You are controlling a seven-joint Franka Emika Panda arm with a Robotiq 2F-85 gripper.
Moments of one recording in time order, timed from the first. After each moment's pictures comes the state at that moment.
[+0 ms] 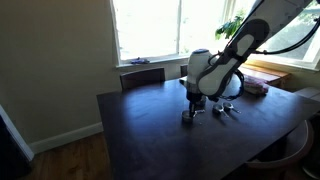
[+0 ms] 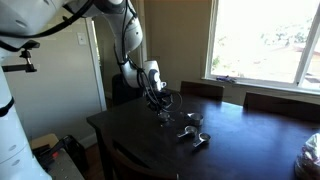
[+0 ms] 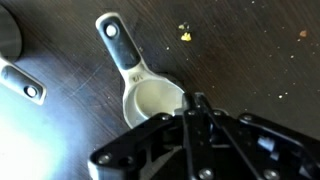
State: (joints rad) arm 0.09 0.77 0.06 -1.86 -0.36 2.73 -0.41
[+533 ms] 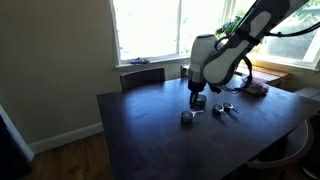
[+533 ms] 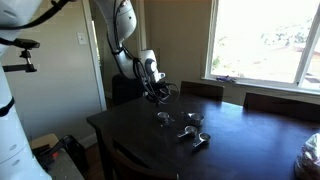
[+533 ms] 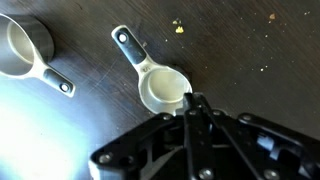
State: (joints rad) arm 0.10 0.62 0.05 -1.97 -0.35 2.73 -0.28
